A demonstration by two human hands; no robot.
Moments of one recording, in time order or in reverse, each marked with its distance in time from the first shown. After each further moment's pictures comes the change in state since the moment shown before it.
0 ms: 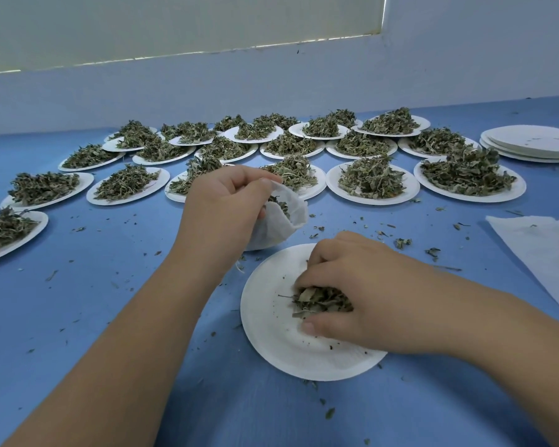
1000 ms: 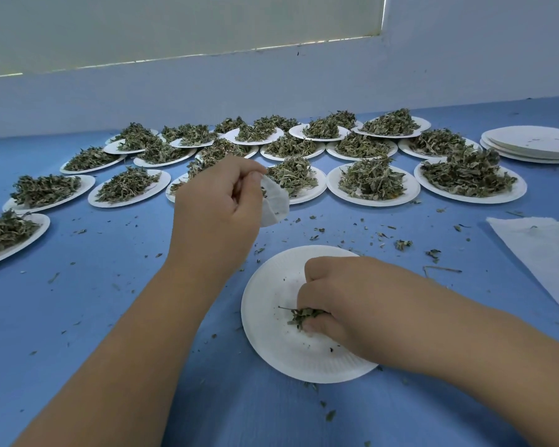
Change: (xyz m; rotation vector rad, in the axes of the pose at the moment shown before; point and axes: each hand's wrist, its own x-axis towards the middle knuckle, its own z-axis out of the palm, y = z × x) left_hand 0.002 -0.014 -0.006 0.468 0.186 0.508; right_hand 0.003 -0.014 0.007 -0.162 -0.080 -0.019
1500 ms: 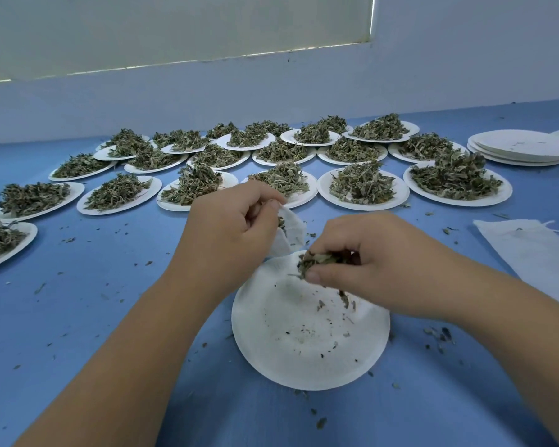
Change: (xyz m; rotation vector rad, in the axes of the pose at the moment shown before) left_hand -0.005 0.009 0.003 -0.060 -0.233 0.038; right_hand -0.006 0.034 -0.020 0.563 0.340 0.069
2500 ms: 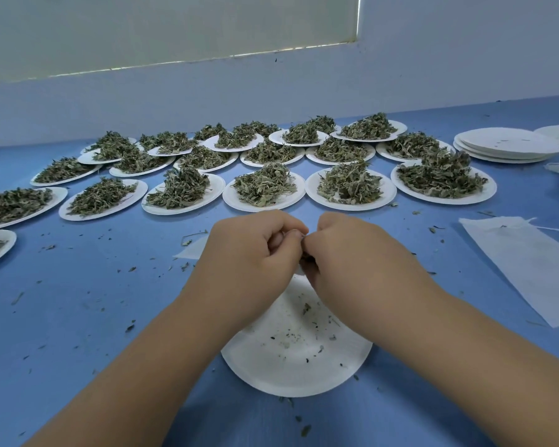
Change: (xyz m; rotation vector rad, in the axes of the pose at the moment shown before) left_hand -0.013 0.024 0.022 -0.077 -0.145 -0.114; right_hand 0.008 -0.012 0.025 -0.585 0.097 0.218
